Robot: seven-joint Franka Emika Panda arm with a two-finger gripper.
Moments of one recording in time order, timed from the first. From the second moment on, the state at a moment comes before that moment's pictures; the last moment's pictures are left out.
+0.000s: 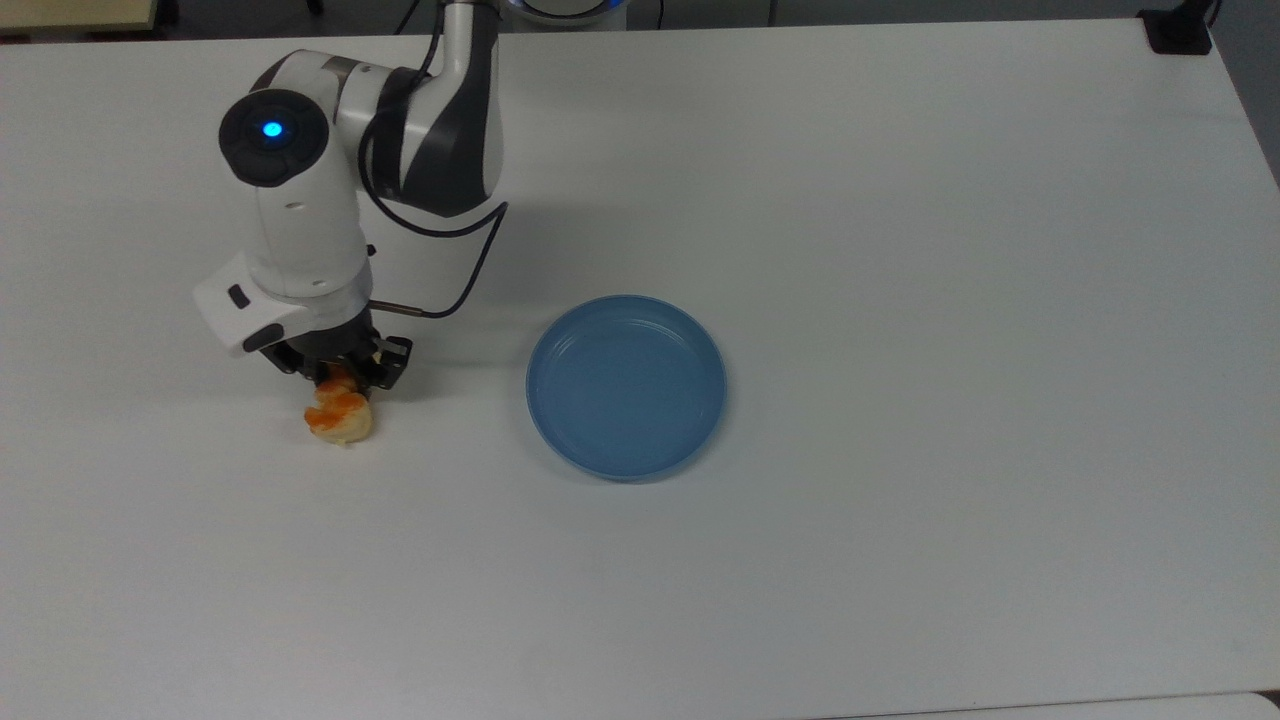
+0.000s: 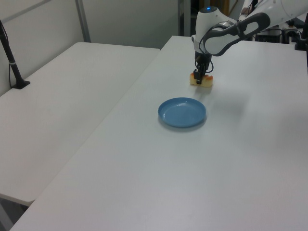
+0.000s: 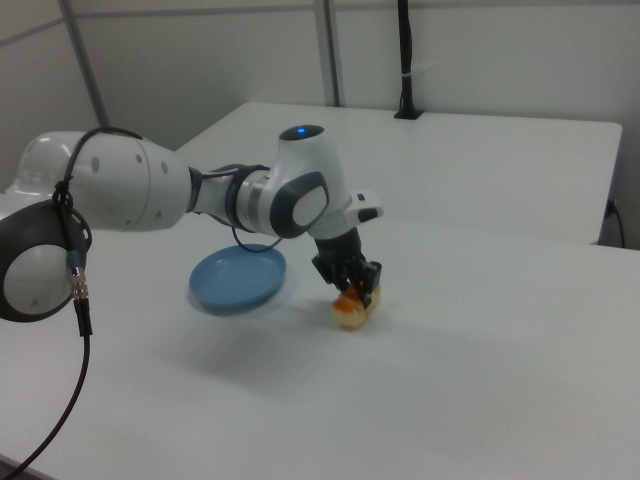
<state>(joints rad) -0.11 0.59 -0.10 -1.54 -0.08 2.27 -0.06</state>
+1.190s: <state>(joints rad) 0.22 0.56 -0.06 -1.55 -0.02 2.22 0.16</state>
